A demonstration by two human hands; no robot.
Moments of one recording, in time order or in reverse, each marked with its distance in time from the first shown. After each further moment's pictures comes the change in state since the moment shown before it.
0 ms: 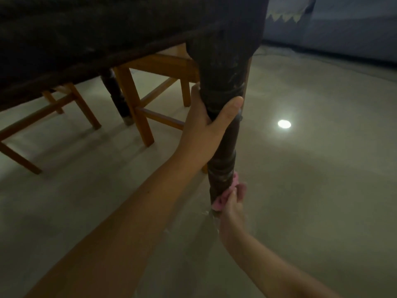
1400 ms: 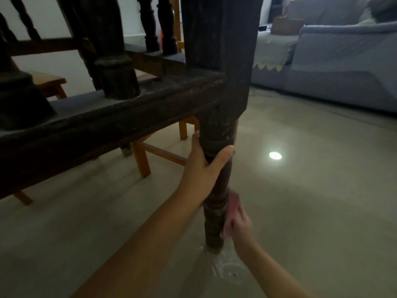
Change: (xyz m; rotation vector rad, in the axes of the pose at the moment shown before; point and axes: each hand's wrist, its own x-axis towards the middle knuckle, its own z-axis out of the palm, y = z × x) left_hand -0.001 0.001 -0.003 -0.127 -0.039 -0.032; right_hand 0.006 -0.060 -0.017 -0.101 -0.139 -0.025
